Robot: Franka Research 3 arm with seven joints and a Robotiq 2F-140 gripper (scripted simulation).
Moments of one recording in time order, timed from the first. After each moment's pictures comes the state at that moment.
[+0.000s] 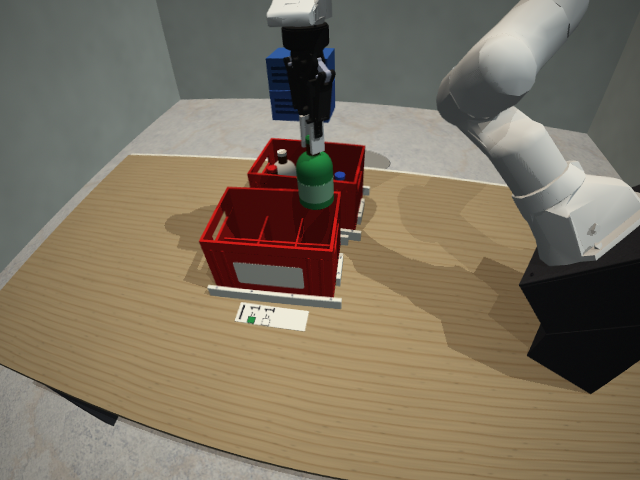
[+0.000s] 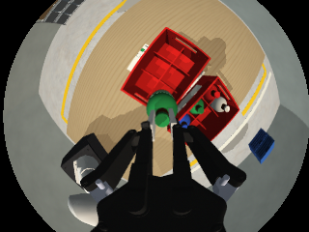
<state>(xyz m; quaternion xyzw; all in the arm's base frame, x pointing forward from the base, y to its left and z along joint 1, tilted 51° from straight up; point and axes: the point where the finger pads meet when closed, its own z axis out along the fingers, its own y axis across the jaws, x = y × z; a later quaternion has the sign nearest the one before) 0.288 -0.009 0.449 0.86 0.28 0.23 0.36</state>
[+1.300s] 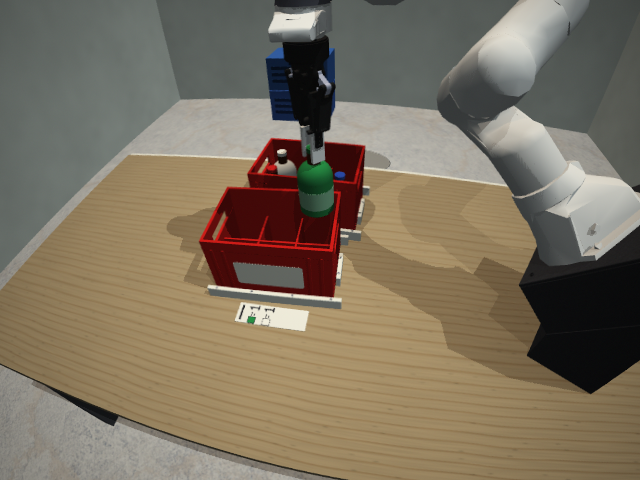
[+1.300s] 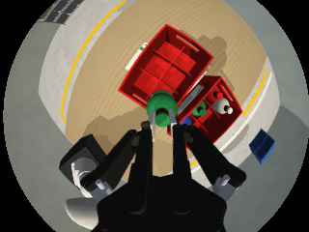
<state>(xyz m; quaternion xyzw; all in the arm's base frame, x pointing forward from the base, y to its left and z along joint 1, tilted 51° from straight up) 0.302 -0.021 0.435 0.86 0.28 0.23 0.36</state>
